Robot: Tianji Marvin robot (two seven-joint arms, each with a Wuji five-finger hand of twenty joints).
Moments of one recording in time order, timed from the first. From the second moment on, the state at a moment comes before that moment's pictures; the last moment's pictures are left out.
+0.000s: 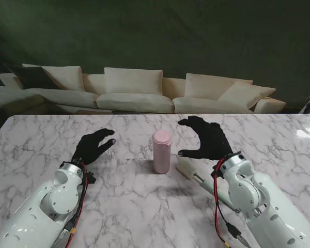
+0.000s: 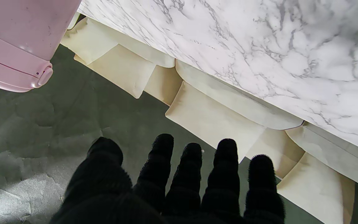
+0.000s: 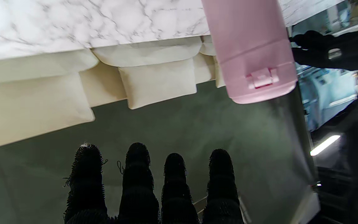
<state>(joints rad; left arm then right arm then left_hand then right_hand) 1.52 -1.13 -1.27 -1.46 0.62 -0.16 0.20 -1.53 -1.09 1.26 -1.64 -0.82 -0.17 -0.14 0.92 0.07 -0.01 -0.01 0.51 0.19 0.18 0.48 0.49 0.19 0.11 0.35 0.42 0.26 0.23 0.48 0.04 0.28 0.54 0.51 0.09 -0.53 0.69 -0.11 0.15 -0.14 0.48 0.45 0.20 0.06 0.43 0.24 0.40 0.14 0.14 0.24 0.06 0.39 0.75 0.43</state>
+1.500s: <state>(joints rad) 1.51 -1.13 -1.27 -1.44 0.61 -0.17 0.21 -1.11 -1.12 0.79 -1.36 -0.77 -0.13 -0.07 0.92 0.07 -0.01 -0.01 0.51 0.19 0.18 0.48 0.49 0.19 0.11 0.35 0.42 0.26 0.23 0.48 0.04 0.28 0.54 0.51 0.48 -0.68 0.93 -0.24 0.43 -0.23 1.03 0.51 0.55 0.06 0.94 0.64 0.72 0.12 0.81 0.53 0.62 0.18 1.50 0.59</state>
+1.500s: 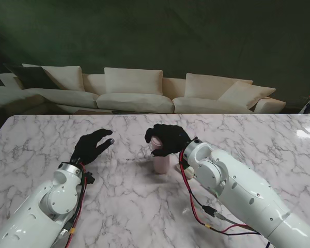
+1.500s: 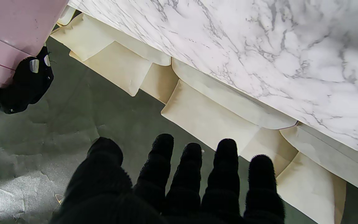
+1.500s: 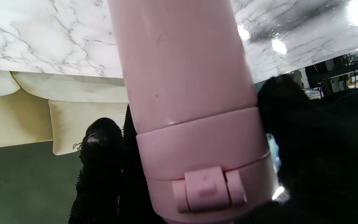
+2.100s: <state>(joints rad) 1.50 -1.13 -1.25 -1.43 0.57 -0.17 0.20 -1.18 -1.14 0.88 -1.38 -0.74 -0.21 -0.15 0.92 0.07 -0.01 -0.01 0.51 0.19 0.18 0.48 0.49 0.19 0.11 0.35 0.42 0.26 0.23 0.48 0.04 0.28 0.54 0.51 0.51 -0.77 0.90 -0.29 0.65 -0.29 1.08 0.48 0.71 0.13 0.93 0.64 0.86 0.18 0.84 0.50 0.76 0.20 1.53 0.50</state>
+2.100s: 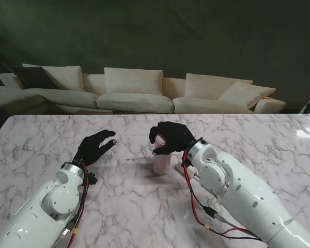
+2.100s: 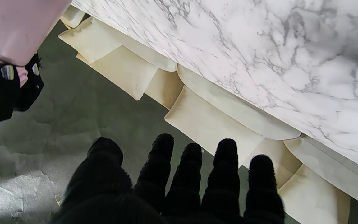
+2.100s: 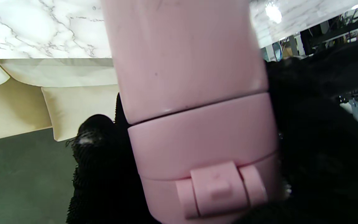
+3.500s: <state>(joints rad) 1.29 -1.14 -0.98 -1.35 0.48 -0.17 0.10 -1.08 -1.25 0.79 -1.27 -0.51 -0.12 -0.36 0.66 -0.36 -0.02 -0.01 0.16 0.33 -0.01 0.25 0.13 0.23 -0.02 0.15 0.21 0.22 0.14 0.34 0.03 0.12 0.45 0.36 0.51 -0.77 0.90 -0.29 0.70 -0.29 1.08 0.48 0.74 0.14 0.93 0.64 0.88 0.20 0.85 0.50 0.79 0.22 1.53 0.45</state>
